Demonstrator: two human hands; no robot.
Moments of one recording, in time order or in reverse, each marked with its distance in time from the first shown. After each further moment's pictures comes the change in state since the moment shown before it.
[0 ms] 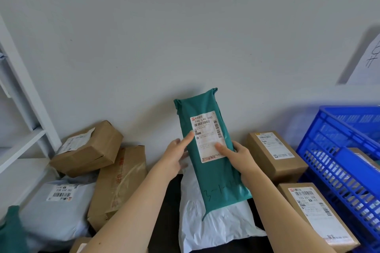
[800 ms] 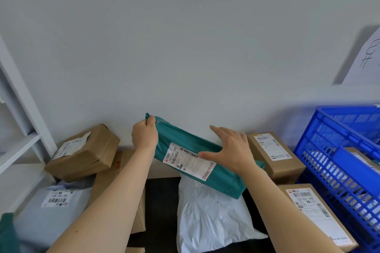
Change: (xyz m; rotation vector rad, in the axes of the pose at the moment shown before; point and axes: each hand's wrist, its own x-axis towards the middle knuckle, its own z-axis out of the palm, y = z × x) left_hand 0.008 0.051 -0.032 0.316 0.638 0.479; right_hand 0.007 -0.025 0.002 -1.186 0.101 -0.463
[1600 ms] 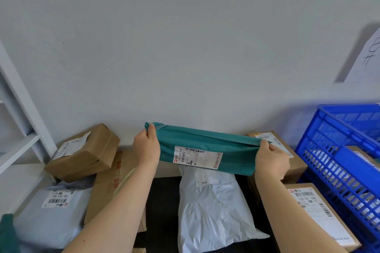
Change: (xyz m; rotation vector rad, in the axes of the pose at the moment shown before) left_hand -0.014 -0.028 0.002 0.044 0.041 0.092; right_hand -0.018 0.030 -0.003 0.823 0.658 0.917
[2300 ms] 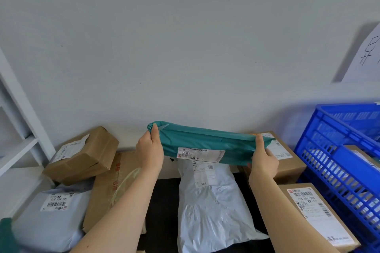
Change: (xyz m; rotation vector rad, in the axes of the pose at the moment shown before) left_hand -0.005 -0.007 0.005 0.076 -0.036 0.103; right_hand 0.000 0.009 0.008 0.337 -0.147 0.226
